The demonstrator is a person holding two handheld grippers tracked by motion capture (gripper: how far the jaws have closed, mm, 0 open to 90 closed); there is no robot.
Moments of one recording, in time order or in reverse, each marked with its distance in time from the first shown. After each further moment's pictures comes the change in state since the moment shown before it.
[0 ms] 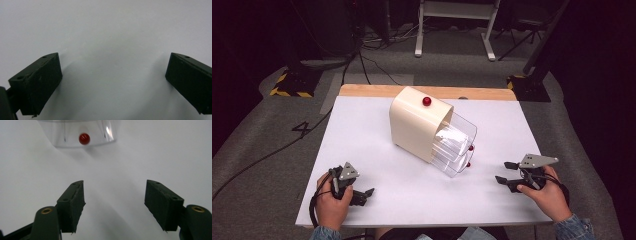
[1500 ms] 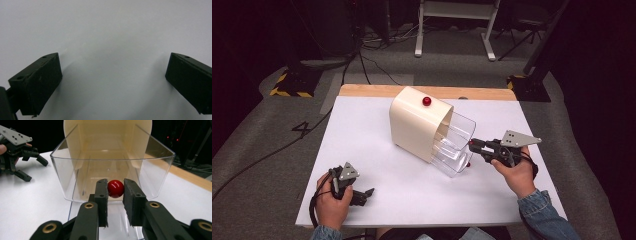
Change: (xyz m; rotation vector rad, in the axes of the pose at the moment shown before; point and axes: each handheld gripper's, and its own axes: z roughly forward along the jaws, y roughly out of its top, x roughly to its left) left arm -0.001 0.000 0.000 0.000 0.003 0.001; right arm 0.024 0.095 0.034 -0.387 0.134 -0.061
